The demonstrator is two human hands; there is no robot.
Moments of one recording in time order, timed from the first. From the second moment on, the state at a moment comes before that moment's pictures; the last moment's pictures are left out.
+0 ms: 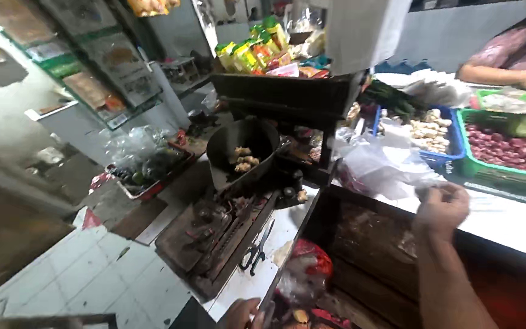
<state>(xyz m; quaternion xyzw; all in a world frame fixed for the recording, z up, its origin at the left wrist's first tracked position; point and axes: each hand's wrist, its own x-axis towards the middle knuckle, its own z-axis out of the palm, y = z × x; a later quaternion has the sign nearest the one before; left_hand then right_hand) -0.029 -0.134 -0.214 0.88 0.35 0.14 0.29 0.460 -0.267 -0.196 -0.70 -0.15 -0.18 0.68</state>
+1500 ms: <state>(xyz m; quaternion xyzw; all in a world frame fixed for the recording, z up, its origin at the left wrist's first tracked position) 0.012 -0.096 -0.211 0.56 0.28 0.41 0.67 0.188 -0.158 -0.217 -0.47 -0.66 0.30 0.50</state>
